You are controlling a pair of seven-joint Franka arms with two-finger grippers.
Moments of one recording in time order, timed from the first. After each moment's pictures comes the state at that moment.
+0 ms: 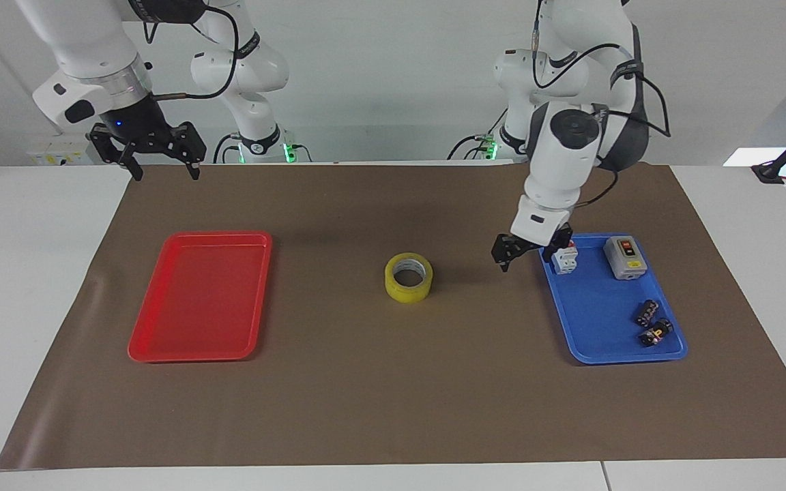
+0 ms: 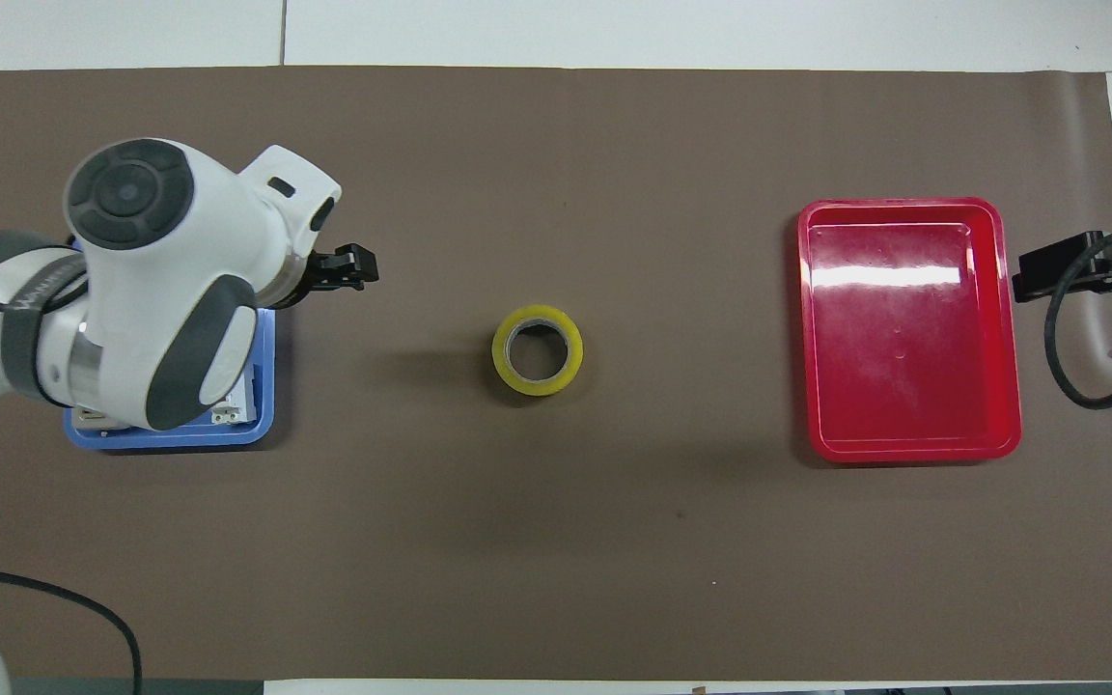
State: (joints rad) left arm -0.26 0.11 -0.04 -1.86 0.06 2.00 -0.42; right arm 0.03 -0.01 0.01 -1.52 -0.02 1.50 0.02
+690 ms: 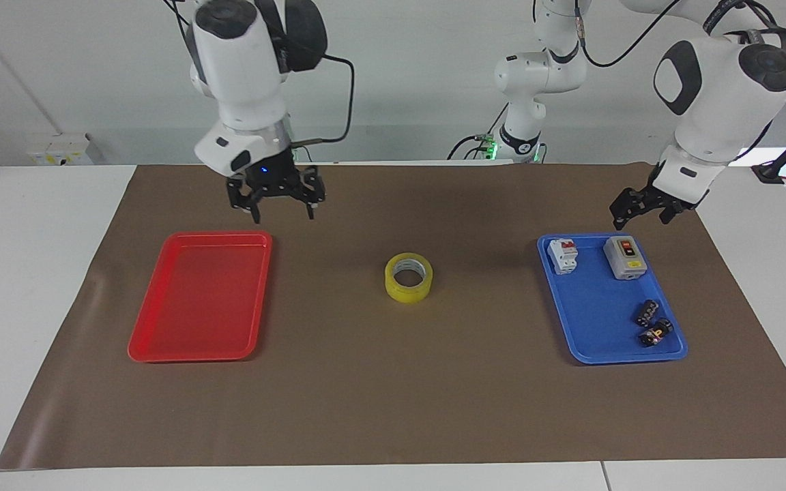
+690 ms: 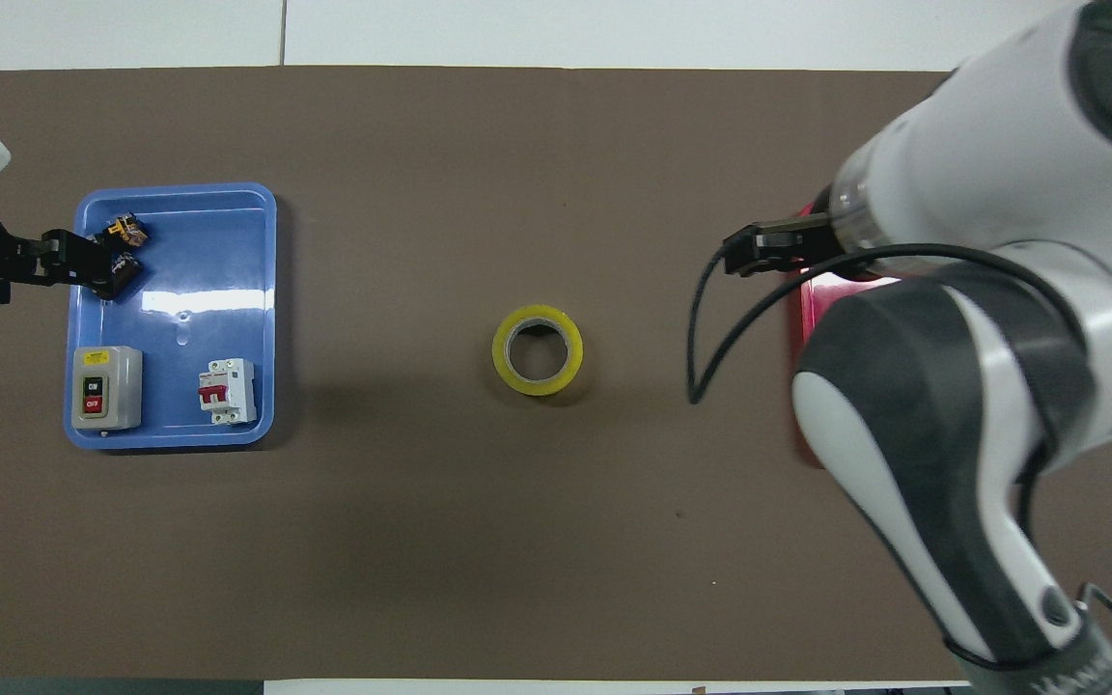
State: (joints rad) left arm 0.00 0.05 -0.03 -1.67 0.05 1.68 -0.05; right arm 0.36 0.17 0.02 -1.55 -0.02 1.79 0.33
